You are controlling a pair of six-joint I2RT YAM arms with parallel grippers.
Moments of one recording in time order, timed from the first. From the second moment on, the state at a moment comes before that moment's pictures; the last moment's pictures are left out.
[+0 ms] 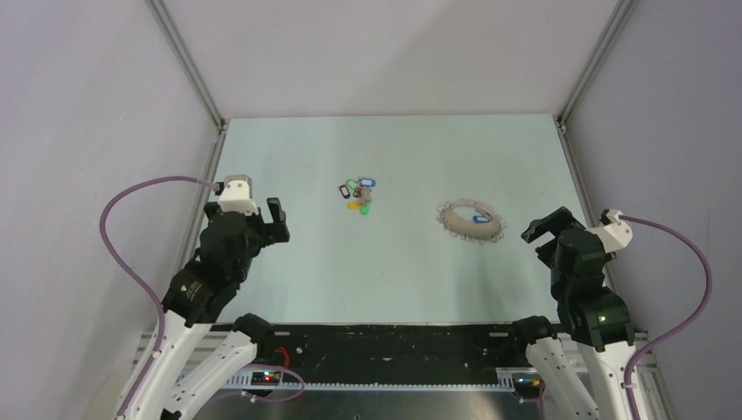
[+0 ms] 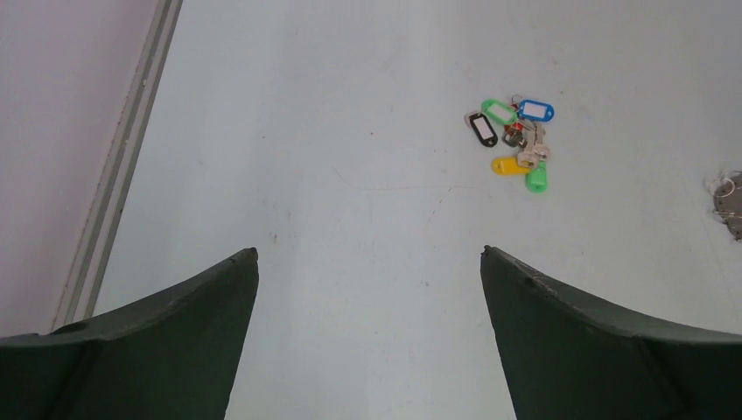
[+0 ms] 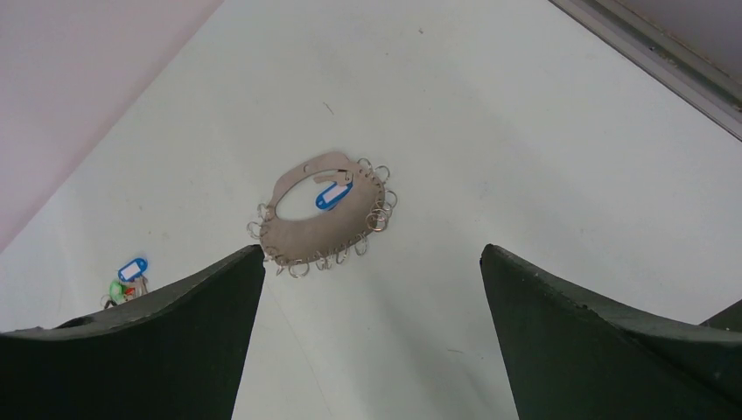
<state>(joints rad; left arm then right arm) -0.46 0.59 0.88 -0.68 -0.47 -0.23 0.19 0.44 0.83 -0.86 0.52 0.73</state>
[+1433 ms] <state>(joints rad) -0.46 0.61 0.84 -0.65 -0.28 -0.20 -0.02 1.39 0.72 -0.28 0.24 0.79</state>
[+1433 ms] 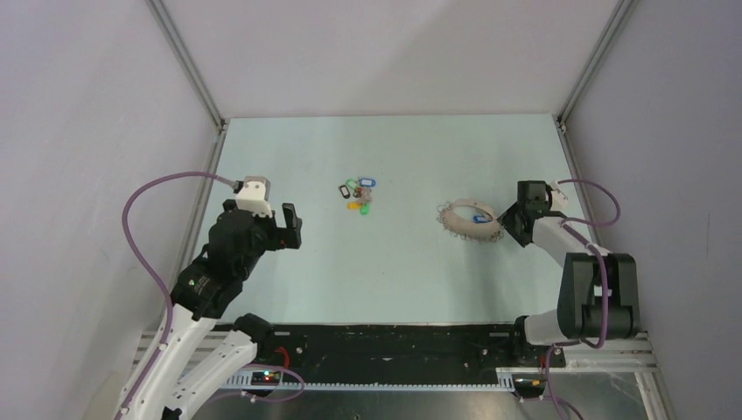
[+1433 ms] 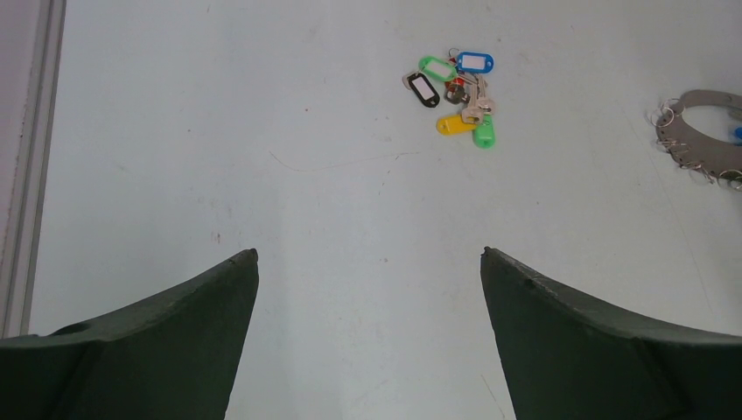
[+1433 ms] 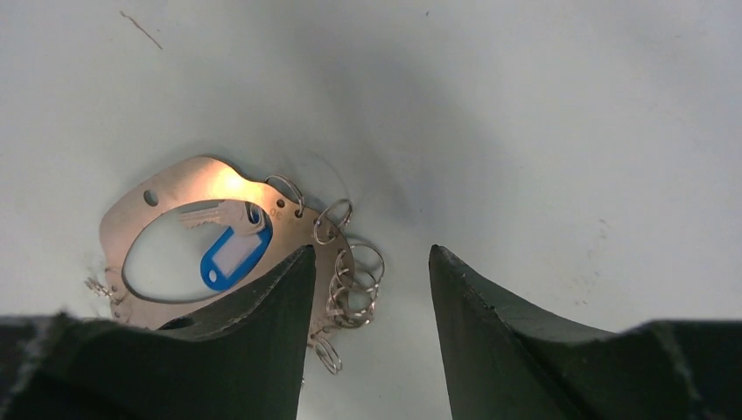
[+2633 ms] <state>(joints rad) -0.54 0.68 0.86 -0.50 0.13 -0.20 0.35 0.83 0.78 -0.26 -0.17 0.64</state>
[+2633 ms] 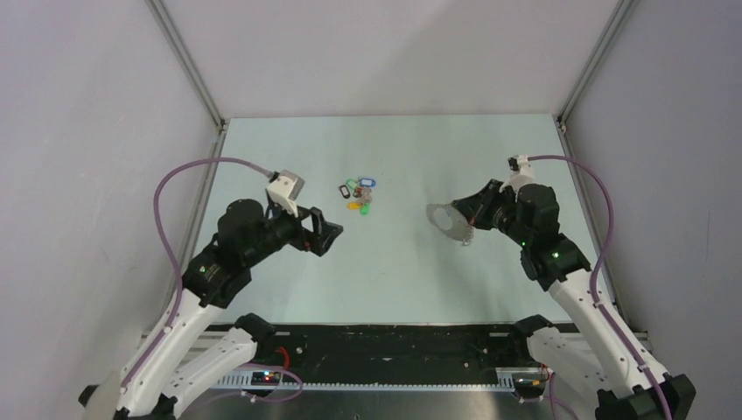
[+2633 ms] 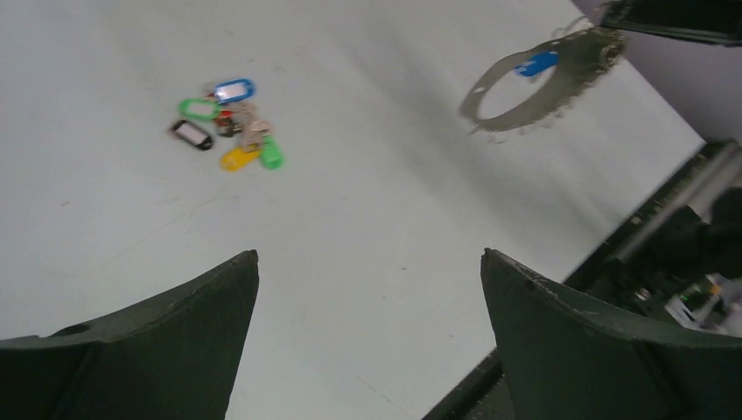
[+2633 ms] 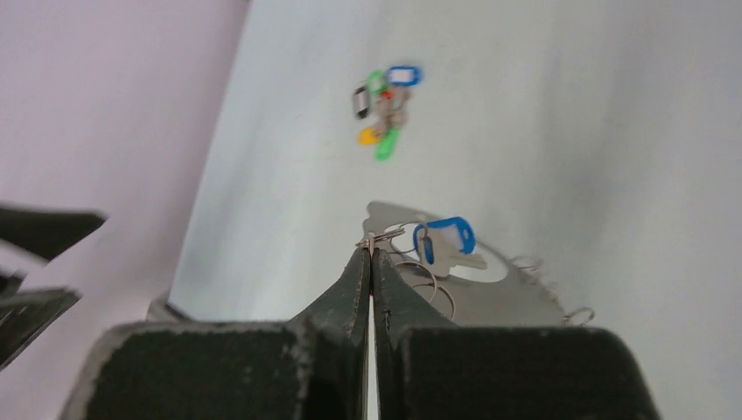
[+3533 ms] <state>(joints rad) -0.87 0.96 0.91 -0.10 0.33 -0.09 0.44 0.68 0.86 -0.22 -0.48 0.69</state>
